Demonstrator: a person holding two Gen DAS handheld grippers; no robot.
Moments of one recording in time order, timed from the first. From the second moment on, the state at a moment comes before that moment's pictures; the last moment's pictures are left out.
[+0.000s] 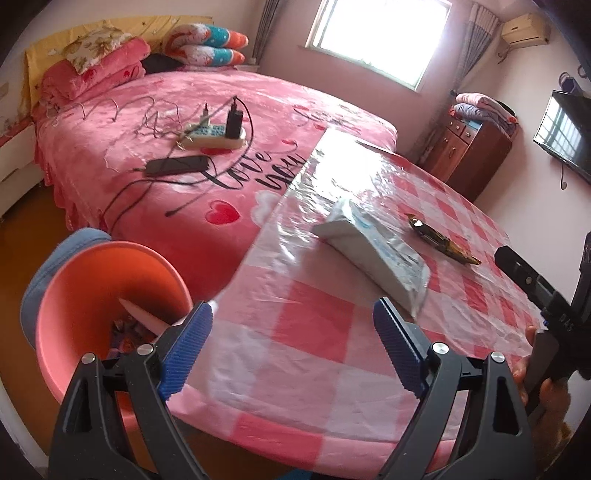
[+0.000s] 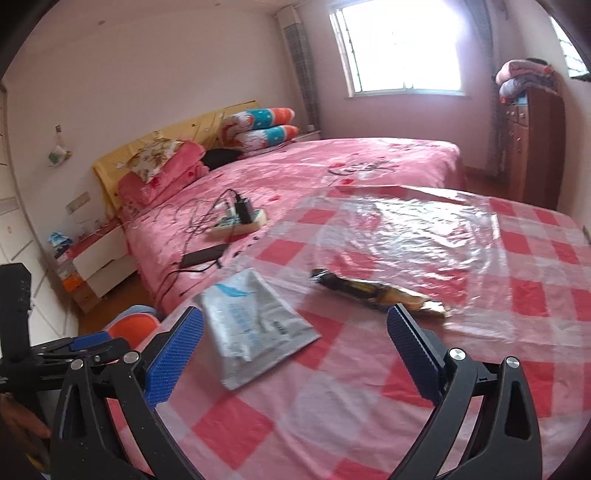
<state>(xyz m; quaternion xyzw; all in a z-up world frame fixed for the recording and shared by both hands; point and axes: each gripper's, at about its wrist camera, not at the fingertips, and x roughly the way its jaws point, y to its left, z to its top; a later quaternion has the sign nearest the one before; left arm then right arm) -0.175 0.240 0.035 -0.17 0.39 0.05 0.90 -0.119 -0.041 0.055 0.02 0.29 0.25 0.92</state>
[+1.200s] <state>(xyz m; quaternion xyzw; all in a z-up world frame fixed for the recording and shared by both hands) -0.061 0.141 0.023 -0.23 0.45 0.06 0.86 -0.054 -0.155 0.025 0.15 0.36 0.19 0.90</state>
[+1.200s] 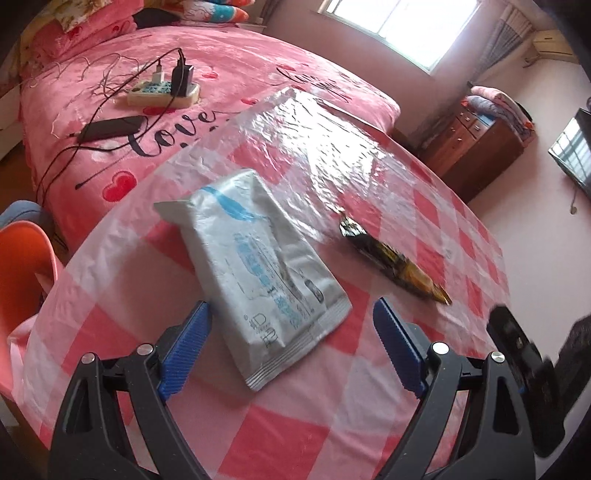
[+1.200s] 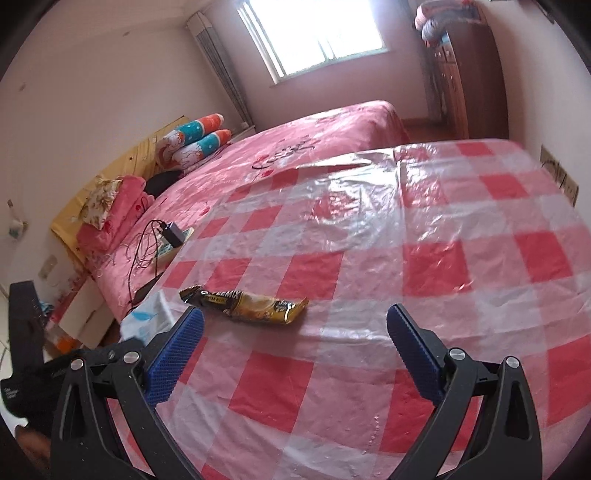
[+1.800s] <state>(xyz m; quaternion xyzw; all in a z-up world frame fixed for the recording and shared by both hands) -0.001 0.128 0.015 -0.12 0.47 0.14 0.86 -0.047 -0.174 0.012 0.23 0.40 0.22 0.86</state>
